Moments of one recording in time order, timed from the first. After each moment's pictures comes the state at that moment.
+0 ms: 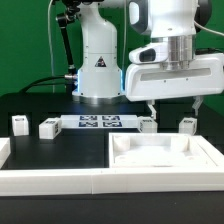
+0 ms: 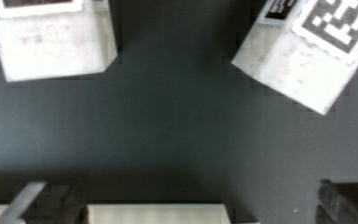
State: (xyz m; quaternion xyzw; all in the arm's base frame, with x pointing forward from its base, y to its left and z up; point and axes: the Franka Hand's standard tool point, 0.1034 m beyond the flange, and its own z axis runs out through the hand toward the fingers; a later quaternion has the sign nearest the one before) arm 0.449 0.128 0.048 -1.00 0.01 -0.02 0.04
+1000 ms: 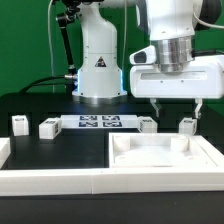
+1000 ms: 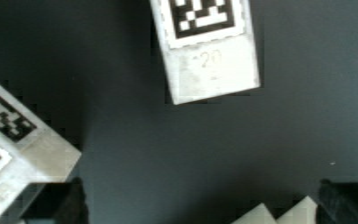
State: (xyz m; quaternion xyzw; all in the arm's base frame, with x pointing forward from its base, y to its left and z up) arm 0.440 0.143 0.047 -0.94 0.32 0.02 0.07
